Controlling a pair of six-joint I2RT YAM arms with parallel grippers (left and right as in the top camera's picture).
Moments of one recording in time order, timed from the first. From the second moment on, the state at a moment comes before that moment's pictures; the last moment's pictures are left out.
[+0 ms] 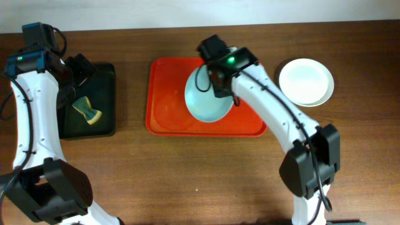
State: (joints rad) left arm 0.24 1.84 1.82 -1.15 0.00 -0.53; right arm 0.53 2.04 1.92 -1.19 0.42 0.35
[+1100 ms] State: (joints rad) left arm 0.24 1.84 1.82 -1.15 0.00 -0.53; right arm -0.45 2.04 1.70 -0.83 -0.07 0.15
